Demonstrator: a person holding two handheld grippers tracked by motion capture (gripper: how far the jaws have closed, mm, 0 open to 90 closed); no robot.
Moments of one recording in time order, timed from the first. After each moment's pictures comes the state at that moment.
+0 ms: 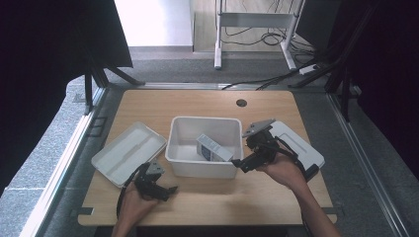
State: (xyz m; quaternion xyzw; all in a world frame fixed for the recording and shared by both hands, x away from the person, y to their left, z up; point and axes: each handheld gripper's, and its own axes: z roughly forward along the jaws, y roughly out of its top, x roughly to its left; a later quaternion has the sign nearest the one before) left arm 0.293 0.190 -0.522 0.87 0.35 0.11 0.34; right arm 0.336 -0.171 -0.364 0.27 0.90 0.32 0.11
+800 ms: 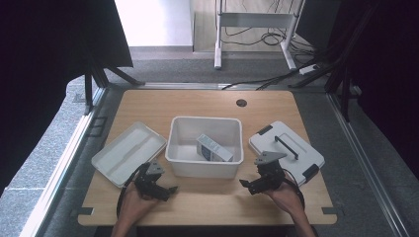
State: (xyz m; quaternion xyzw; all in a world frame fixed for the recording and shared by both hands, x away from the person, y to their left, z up) left arm 0.293 0.190 -0.522 0.87 0.35 0.12 0.34; right arm 0.312 -0.213 -0.476 0.31 0.87 0.36 0.13
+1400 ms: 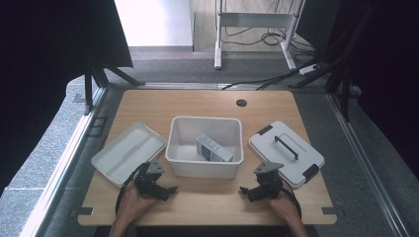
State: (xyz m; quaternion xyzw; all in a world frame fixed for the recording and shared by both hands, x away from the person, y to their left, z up) left arm 0.294 0.191 -0.517 0.87 0.35 0.11 0.33; right arm 0.306 -0.219 -0.520 0.33 0.87 0.35 0.13
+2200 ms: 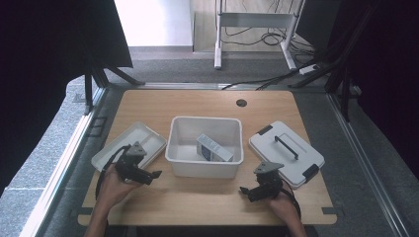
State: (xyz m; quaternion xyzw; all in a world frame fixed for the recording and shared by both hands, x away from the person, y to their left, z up) left arm 0.317 0.240 -0.457 0.86 0.37 0.13 0.33; right arm 0.306 -0.219 -0.520 0.33 0.87 0.35 0.13
